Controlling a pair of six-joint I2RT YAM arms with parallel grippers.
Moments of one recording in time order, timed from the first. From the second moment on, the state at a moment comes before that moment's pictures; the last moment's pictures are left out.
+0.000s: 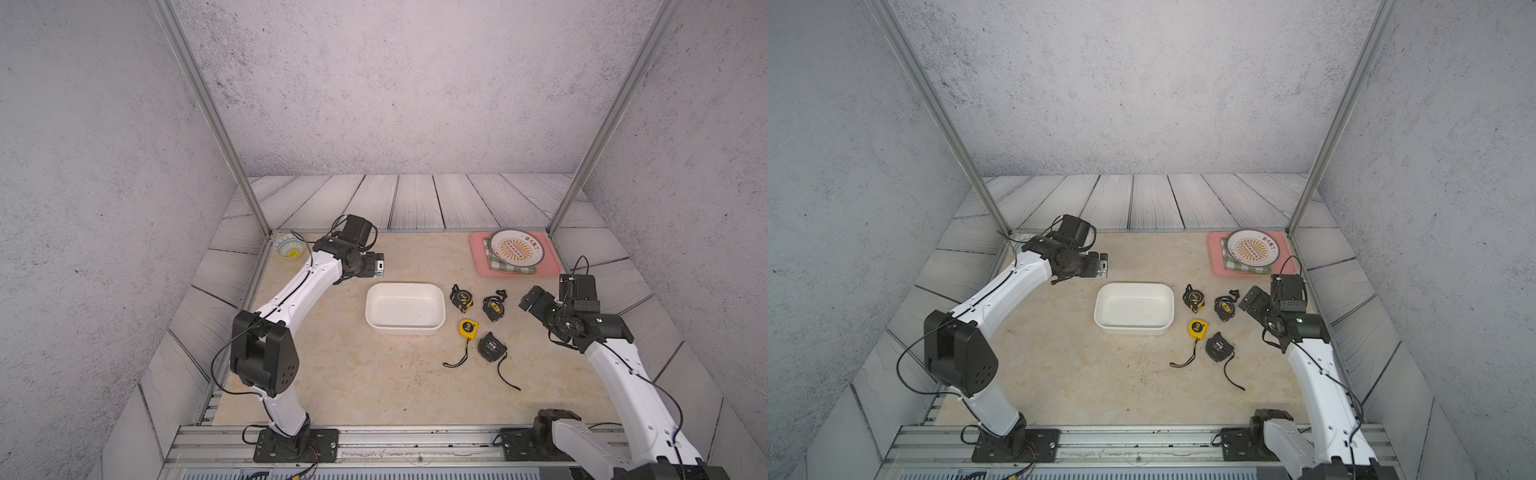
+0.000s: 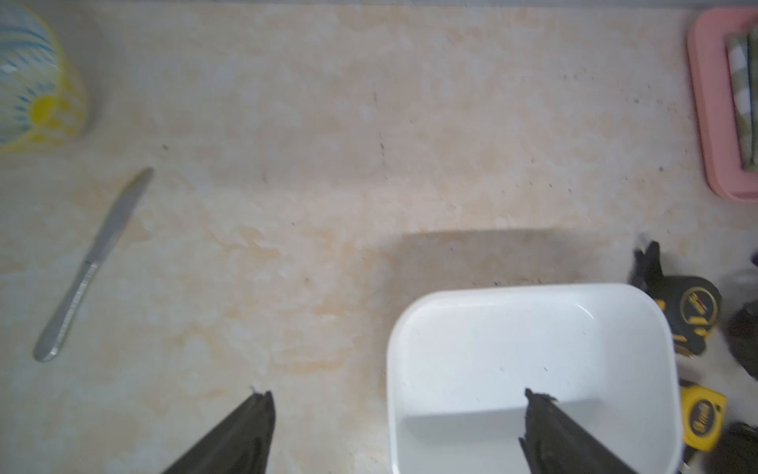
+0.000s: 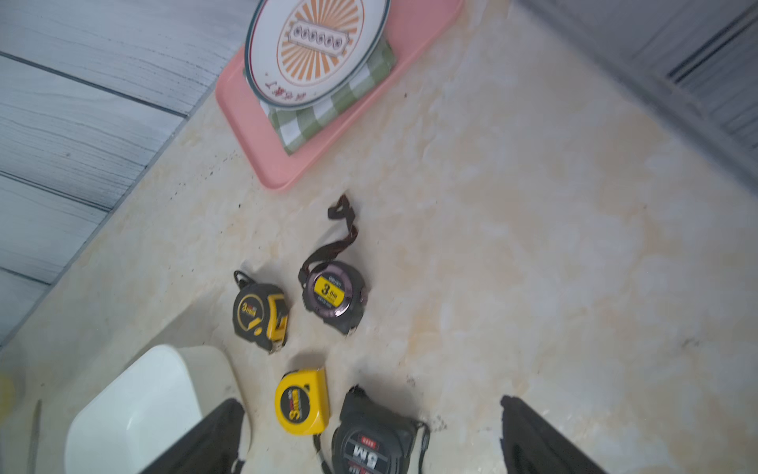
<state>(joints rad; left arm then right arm) -0.39 1.67 1.51 -0.78 -0.13 -0.30 -0.02 1.00 0.89 -0.74 0.06 0.60</state>
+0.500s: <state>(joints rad) -0.14 1.43 0.65 0.16 -0.34 0.08 -0.02 1.28 0.47 0.13 0.22 0.19</state>
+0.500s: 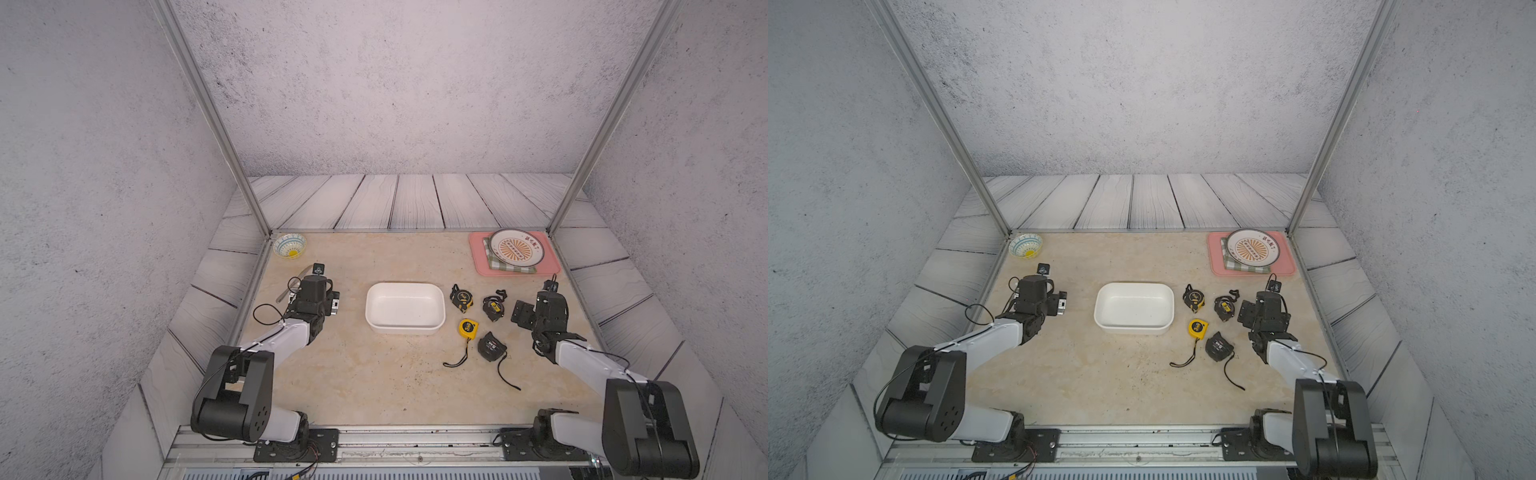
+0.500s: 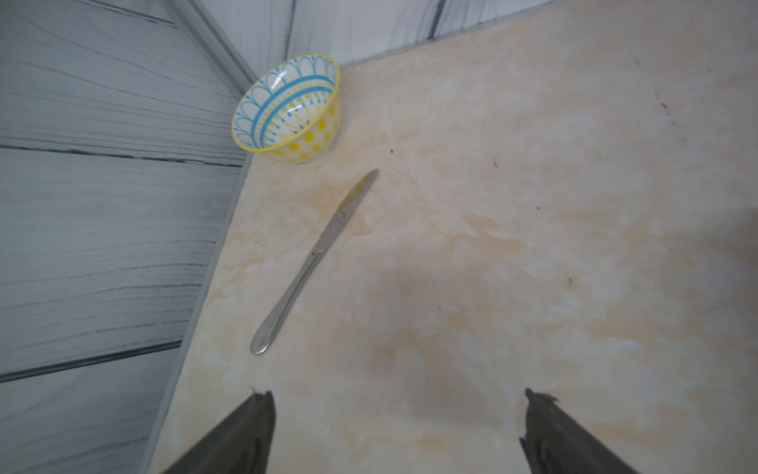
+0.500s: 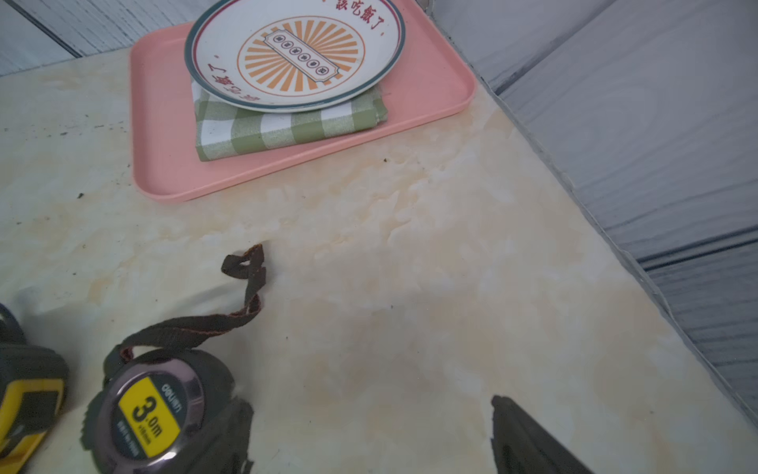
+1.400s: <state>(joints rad) -0.01 1.54 0.45 0.63 -0.10 0.03 0.01 1.53 0.47 0.60 0.11 0.02</state>
